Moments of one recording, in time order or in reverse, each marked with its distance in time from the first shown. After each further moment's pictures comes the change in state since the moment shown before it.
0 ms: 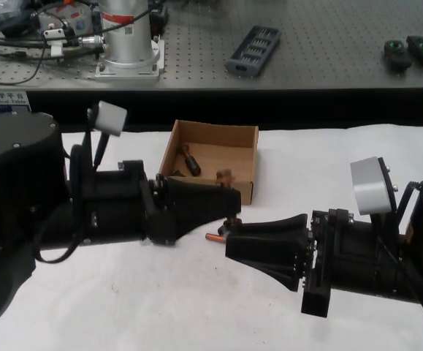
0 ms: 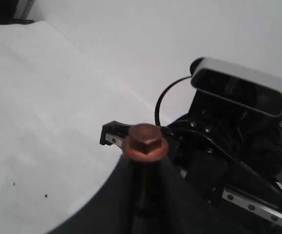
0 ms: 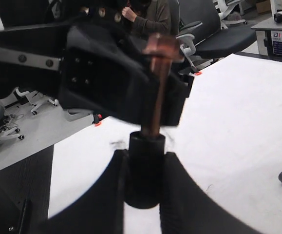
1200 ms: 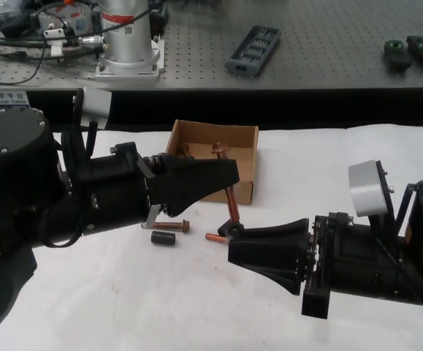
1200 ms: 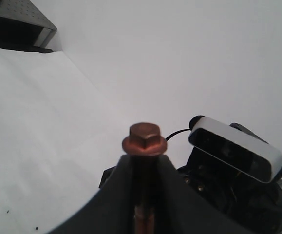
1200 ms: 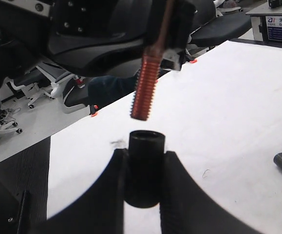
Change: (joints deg) left arm -0.2 0.0 0.6 -9.9 -7.8 -14.9; right arm 0.0 -0.7 0.0 4.5 -0.8 -1.0
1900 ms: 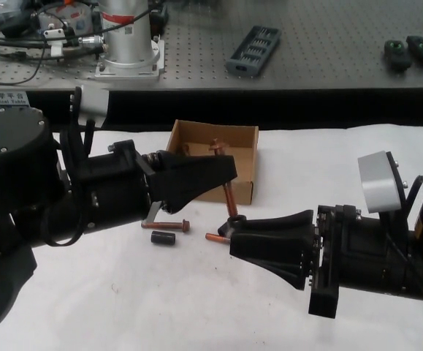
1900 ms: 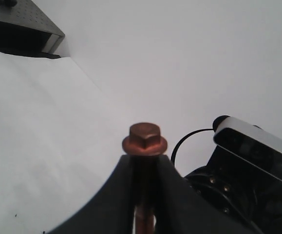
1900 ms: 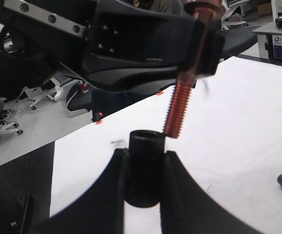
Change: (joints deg) left arm 0.0 -0.1 0.0 0.0 -1.7 0.2; right arm 0.0 -2.5 0.0 -0.2 -0.5 -1.0
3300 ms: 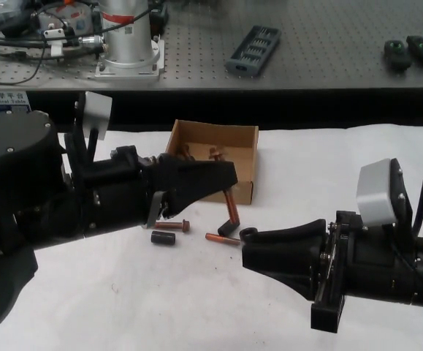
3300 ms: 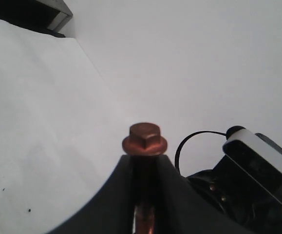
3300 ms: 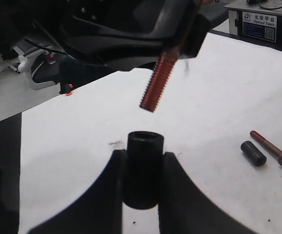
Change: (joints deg) left arm 0.0 0.0 -0.1 2.5 -0.3 -6.5; right arm 0.0 -6.2 0.0 15.7 4.7 -9.2
